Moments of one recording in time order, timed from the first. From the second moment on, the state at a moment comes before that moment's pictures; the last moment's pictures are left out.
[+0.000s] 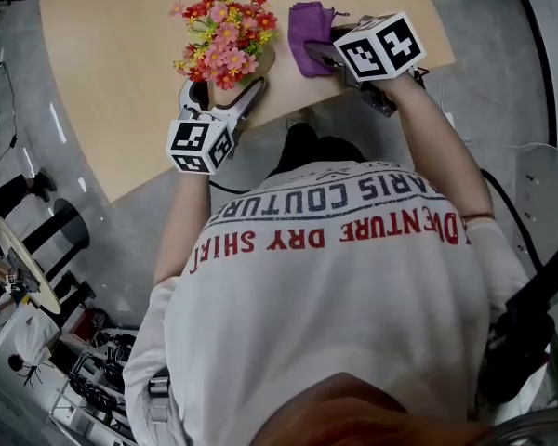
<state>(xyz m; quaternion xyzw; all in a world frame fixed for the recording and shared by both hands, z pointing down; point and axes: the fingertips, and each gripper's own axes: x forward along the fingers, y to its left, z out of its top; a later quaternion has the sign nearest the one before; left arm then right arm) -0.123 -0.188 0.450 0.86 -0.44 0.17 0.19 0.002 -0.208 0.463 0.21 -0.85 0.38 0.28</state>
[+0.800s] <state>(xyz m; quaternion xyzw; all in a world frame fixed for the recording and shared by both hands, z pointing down) -0.133 -0.215 0.460 0.74 -0.63 0.19 0.16 0.004 -0.184 0.450 0.18 -0.87 0.39 0.26</state>
